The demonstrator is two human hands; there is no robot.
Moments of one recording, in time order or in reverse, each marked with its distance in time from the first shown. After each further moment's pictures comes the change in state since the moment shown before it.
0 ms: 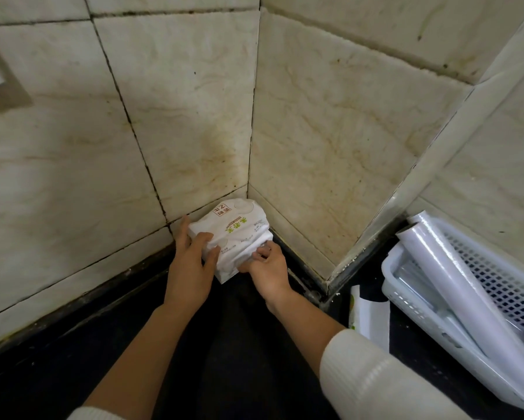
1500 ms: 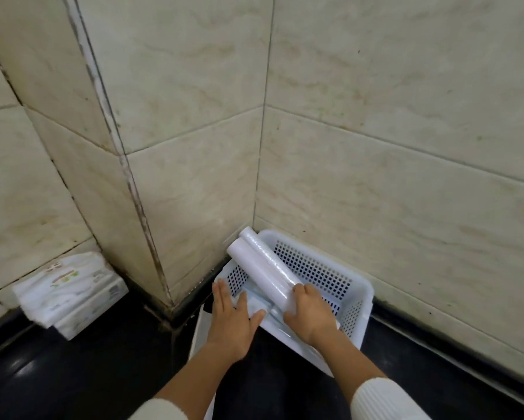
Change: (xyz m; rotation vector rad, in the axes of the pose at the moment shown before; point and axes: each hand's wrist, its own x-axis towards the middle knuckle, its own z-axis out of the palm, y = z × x) left_hand -0.116 0.240 0.224 0.359 -0.620 0.145; right_hand -0.084 0.003 -0.375 -1.207 0.263 -0.121
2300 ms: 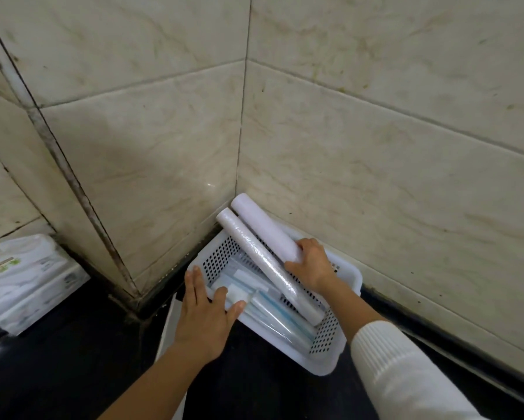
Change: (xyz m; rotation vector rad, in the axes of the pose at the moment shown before) left_hand -0.001 -0.003 0.005 0.126 0.064 0.033; right_hand 0.071 0.042 -0.033 0.328 0.069 0.066
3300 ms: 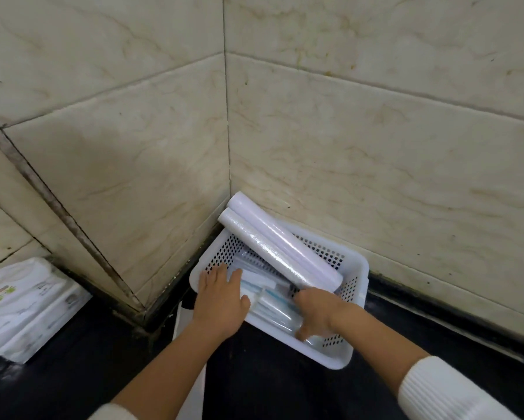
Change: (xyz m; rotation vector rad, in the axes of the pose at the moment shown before) left_hand 0.039 0.013 -0.021 0.095 -0.115 0.135; right_hand -0.061 0.008 0.020 -0.522 -0.522 -0.117
